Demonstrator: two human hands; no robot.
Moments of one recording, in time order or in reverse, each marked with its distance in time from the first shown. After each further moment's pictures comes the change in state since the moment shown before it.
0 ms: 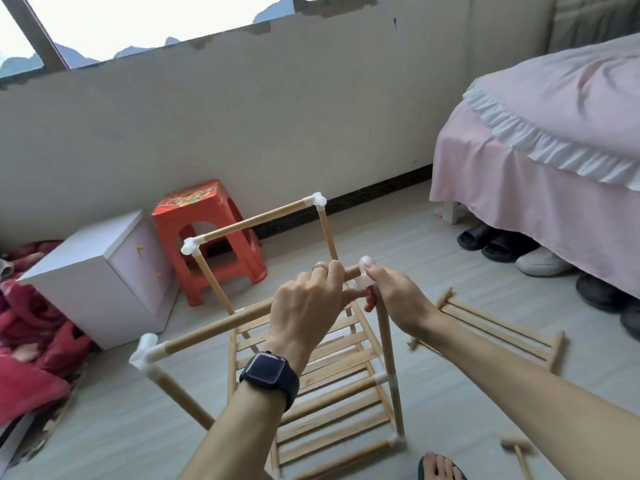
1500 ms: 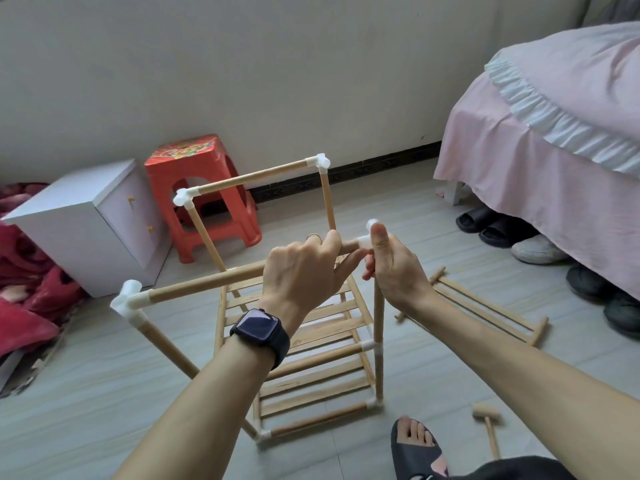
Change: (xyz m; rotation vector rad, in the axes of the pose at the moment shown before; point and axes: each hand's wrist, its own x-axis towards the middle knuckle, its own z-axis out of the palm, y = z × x) left_hand -0.008 0.008 0.006 -0.092 -0.018 -0.117; right_hand -0.007 0.007 0.008 -0.116 0.132 -0.110
